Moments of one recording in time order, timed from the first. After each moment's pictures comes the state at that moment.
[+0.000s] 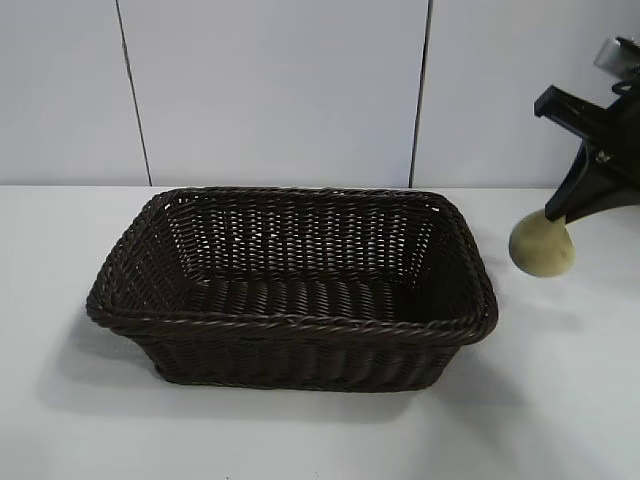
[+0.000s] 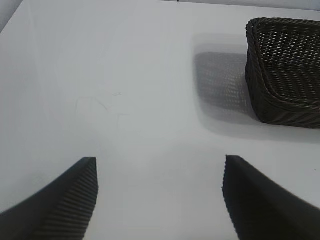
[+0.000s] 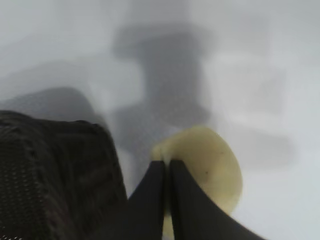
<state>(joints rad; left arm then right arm) -0.03 -0.01 -0.49 -0.02 1.13 0.01 -0.08 1.69 -1.11 0.61 0.73 -0.26</state>
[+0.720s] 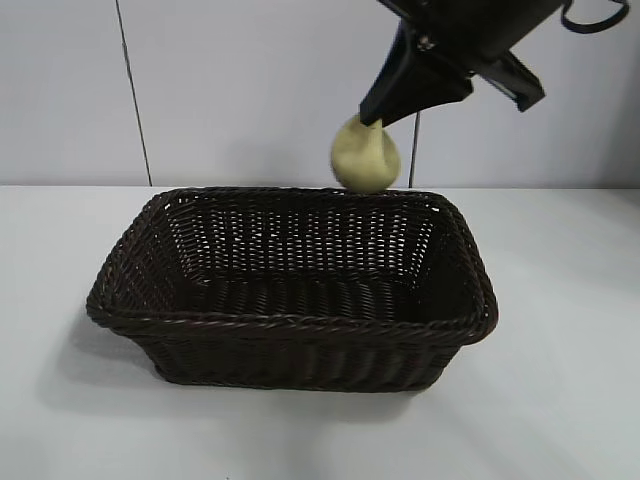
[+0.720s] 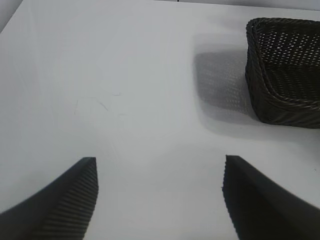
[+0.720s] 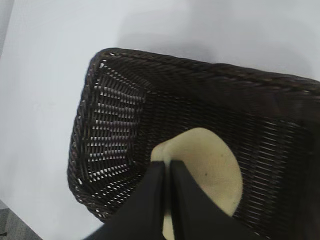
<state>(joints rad) -0.03 -0.01 -0.49 -0.02 1.13 0.01 0.42 1.67 -1.26 0.61 0.64 -0.16</state>
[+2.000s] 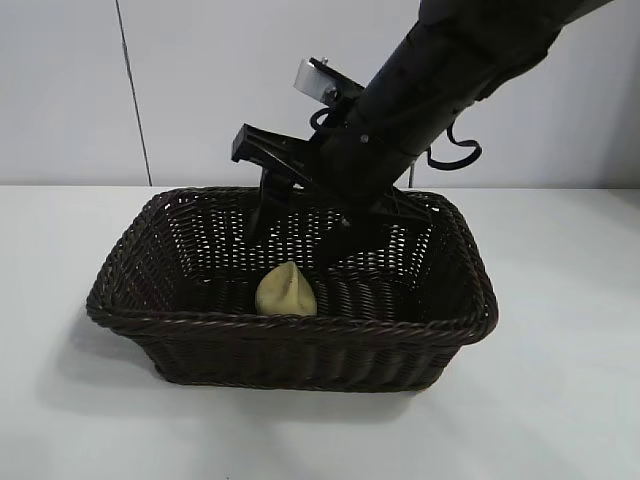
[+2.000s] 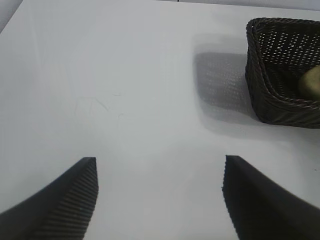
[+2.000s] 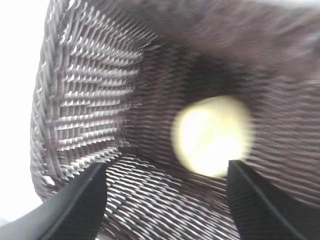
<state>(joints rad) -0.03 -0.01 -0.49 -0.02 1.13 0.01 0.52 1.92 -1.35 0.55 0.64 -0.05</state>
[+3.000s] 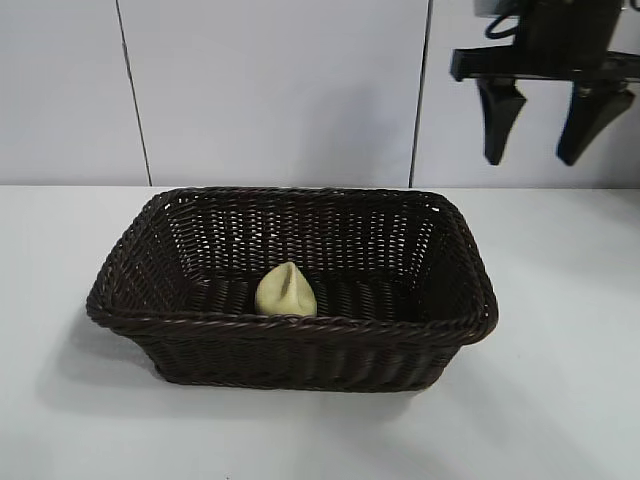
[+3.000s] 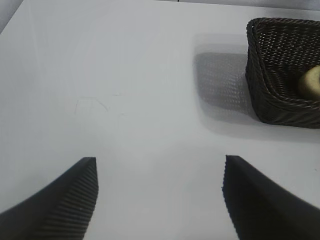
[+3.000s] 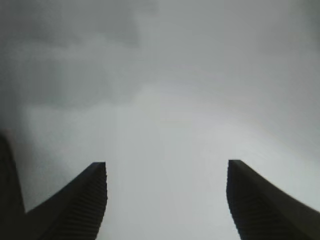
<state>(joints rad) -0.03 -0.01 -0.49 -0.02 1.13 0.01 0.11 1.92 -1.69 -0.05 1.22 0.13</state>
